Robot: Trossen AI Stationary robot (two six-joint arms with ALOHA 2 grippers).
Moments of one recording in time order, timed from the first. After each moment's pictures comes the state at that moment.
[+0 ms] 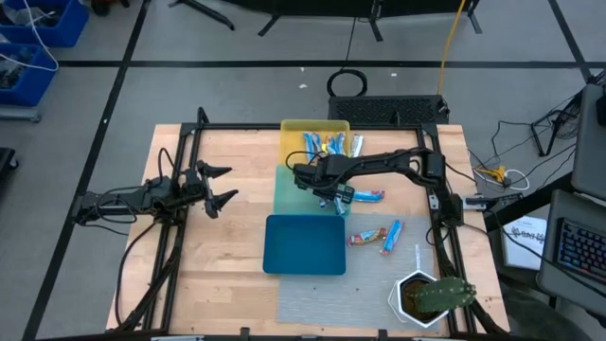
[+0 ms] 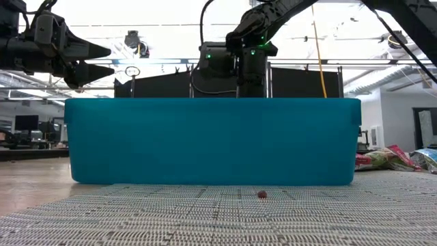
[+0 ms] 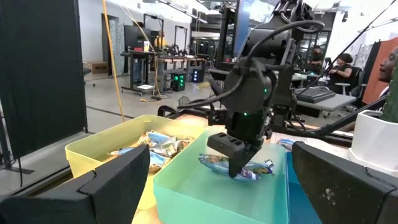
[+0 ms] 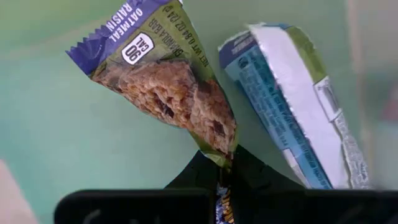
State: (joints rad) left arm 0.03 0.01 0.01 0.08 -0.29 -0.08; right arm -0.16 2.09 1.56 -0.93 0.07 1.72
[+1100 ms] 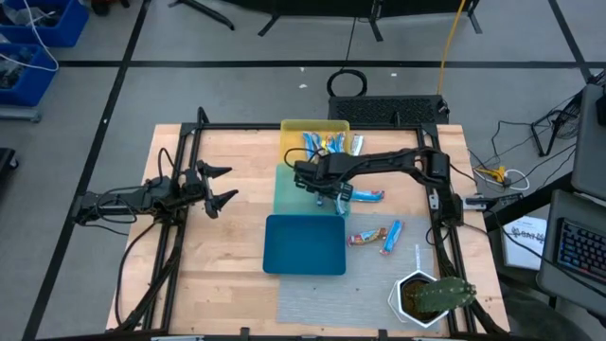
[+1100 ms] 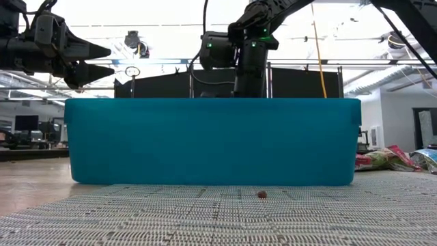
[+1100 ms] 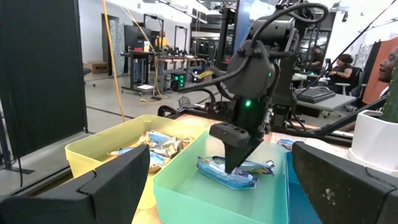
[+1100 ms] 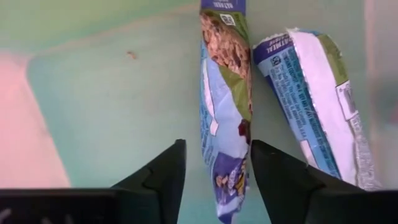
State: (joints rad) left arm 0.03 0.01 0.01 0.08 -0.29 -0.08; right arm -0.16 2.05 1.56 -0.90 0.08 1.66
